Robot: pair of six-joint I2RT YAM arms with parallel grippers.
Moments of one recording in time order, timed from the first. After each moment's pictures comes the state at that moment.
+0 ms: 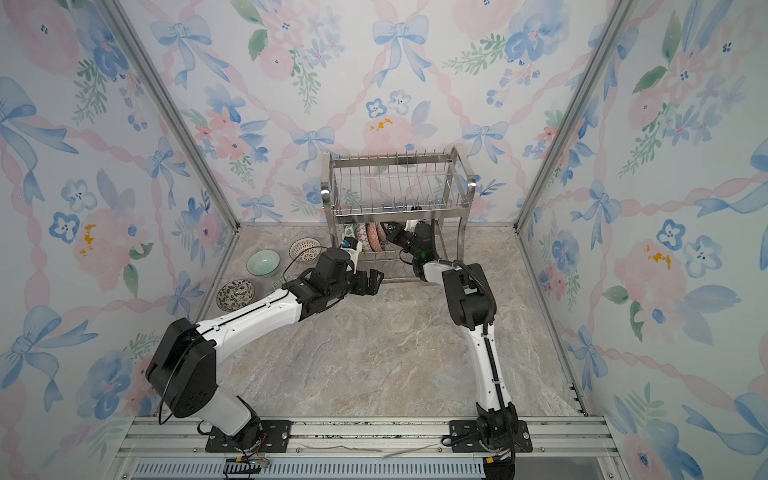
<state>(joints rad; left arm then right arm) -0.67 1.59 1.14 -0.12 -0.03 -0.41 0.31 2.46 1.70 0.80 -0.49 0.90</state>
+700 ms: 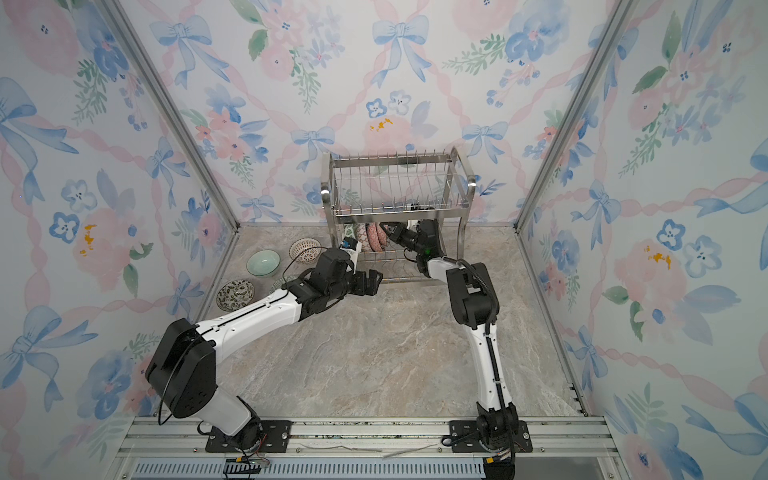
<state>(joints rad) -0.67 1.58 1.14 -0.13 -0.05 -0.41 0.29 2.46 1.75 0.75 -0.66 0.98</state>
